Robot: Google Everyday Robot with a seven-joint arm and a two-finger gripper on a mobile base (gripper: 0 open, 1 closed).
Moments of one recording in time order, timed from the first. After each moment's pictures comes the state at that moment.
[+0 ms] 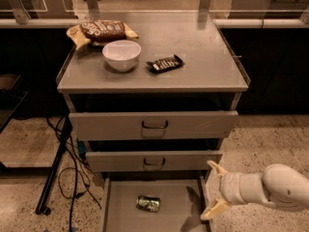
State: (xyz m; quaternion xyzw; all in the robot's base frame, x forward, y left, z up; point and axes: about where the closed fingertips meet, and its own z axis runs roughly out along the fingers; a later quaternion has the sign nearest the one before) arm 0.449 -0.186 0.514 -0.59 0.71 0.16 0.36
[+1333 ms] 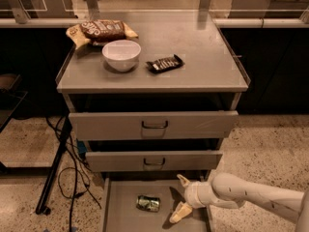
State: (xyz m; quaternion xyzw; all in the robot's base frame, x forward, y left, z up) arm 0.489 -0.093 0.331 -0.58 0.72 0.22 0.32
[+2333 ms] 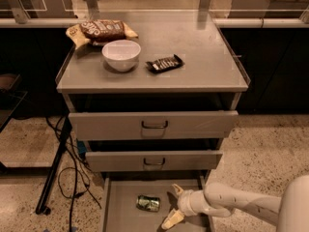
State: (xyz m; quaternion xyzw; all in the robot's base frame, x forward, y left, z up) arm 0.479 -0.070 0.271 -0.53 0.74 0.25 0.31
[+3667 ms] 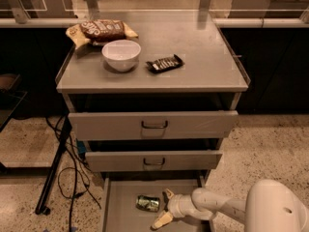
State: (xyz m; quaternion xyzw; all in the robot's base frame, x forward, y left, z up) arm 0.505 -0.036 0.167 -0.50 0.76 0.28 0.31
